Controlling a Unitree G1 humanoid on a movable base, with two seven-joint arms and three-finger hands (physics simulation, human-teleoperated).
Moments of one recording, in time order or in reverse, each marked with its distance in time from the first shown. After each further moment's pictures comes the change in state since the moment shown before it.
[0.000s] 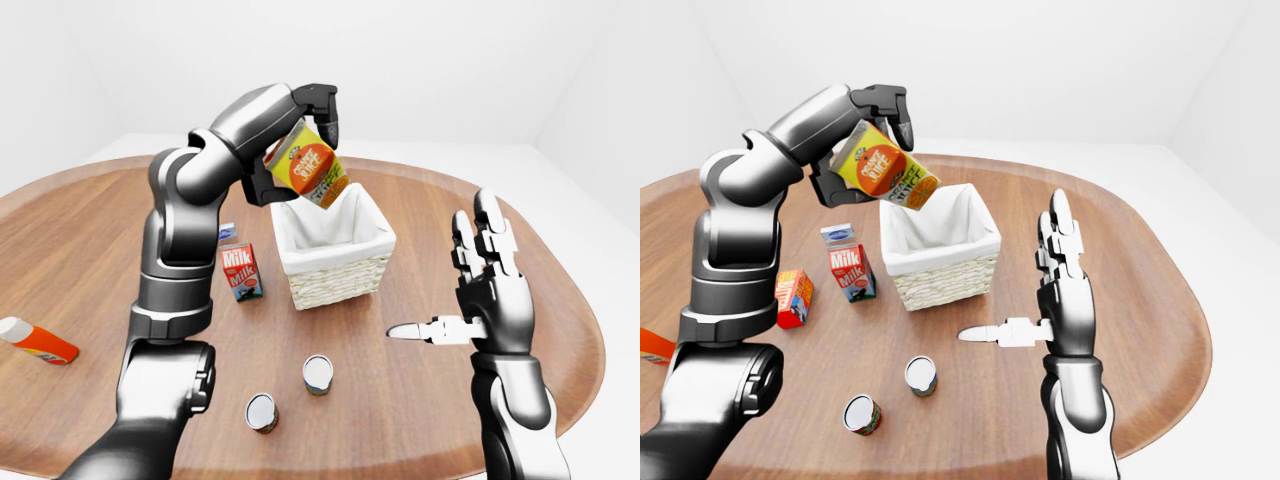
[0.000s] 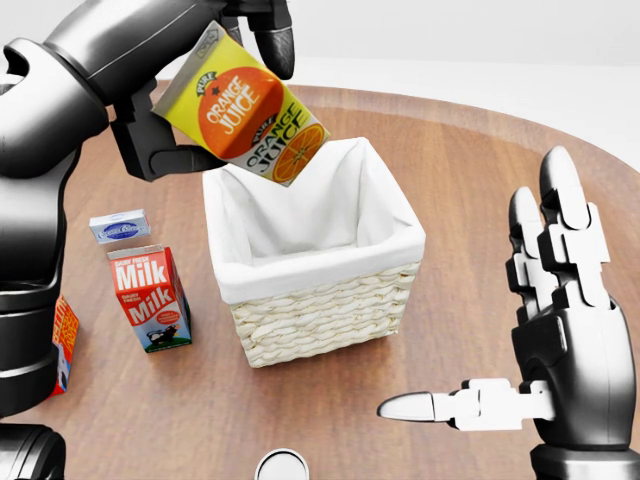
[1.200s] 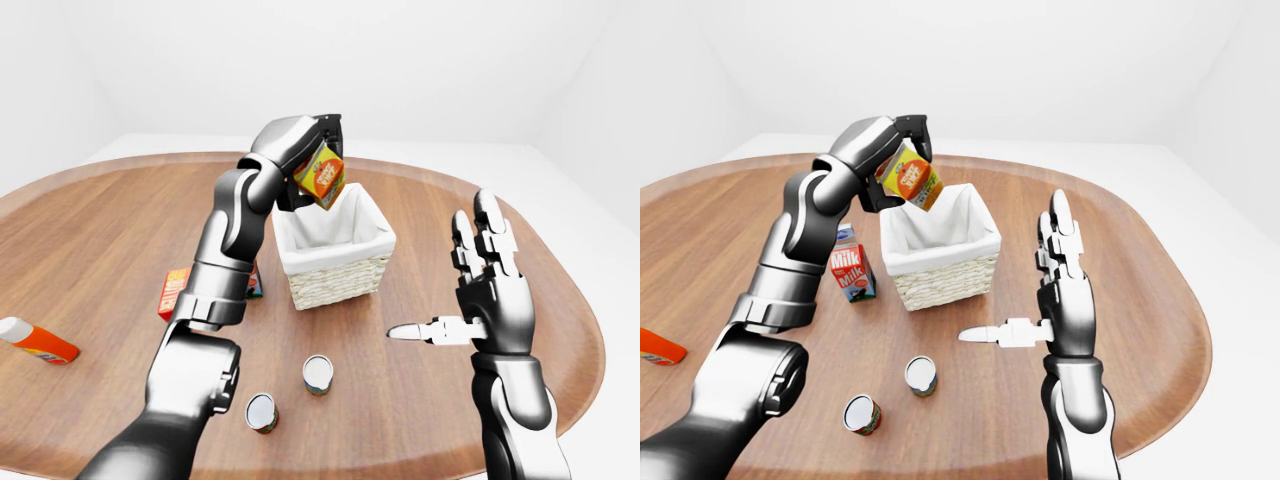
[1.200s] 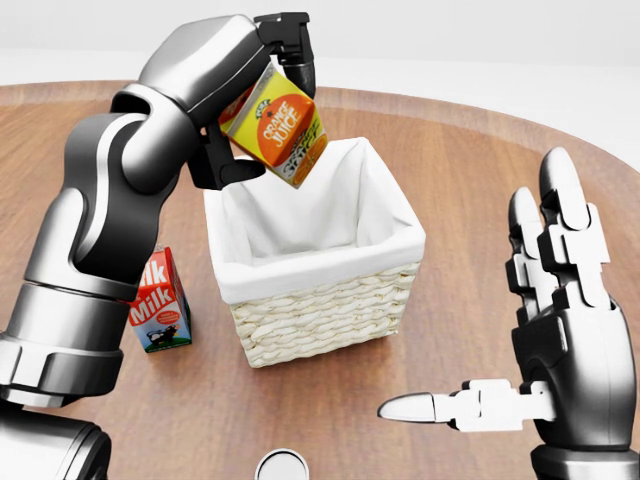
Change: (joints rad) left arm -0.041 -0.119 -0.072 0.319 0.274 0.000 0.302; right arm 0.002 0.000 -0.002 -0.001 0.004 0.000 0.004
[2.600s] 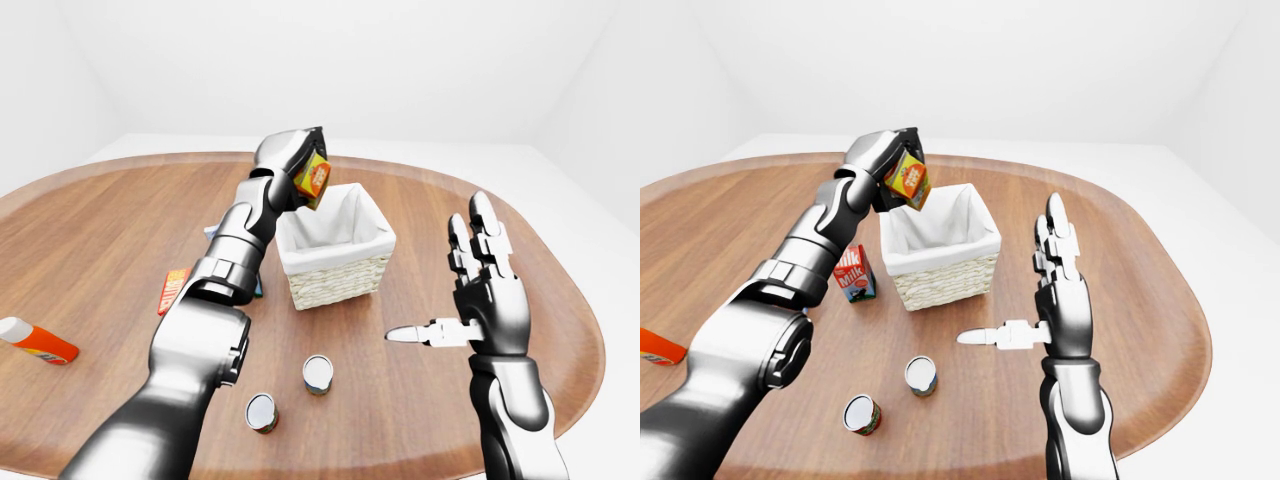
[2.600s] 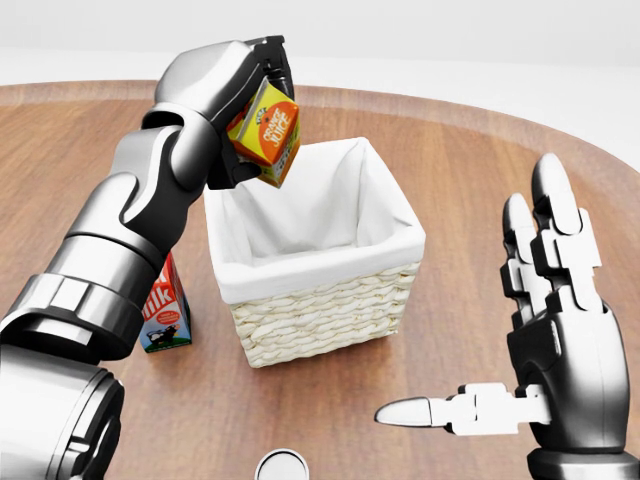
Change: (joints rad) left arm -0.212 -0.022 -0.033 0.619 0.077 0.000 0.384; right arm 0.011 0.000 0.011 0.006 -0.003 0.000 0.002
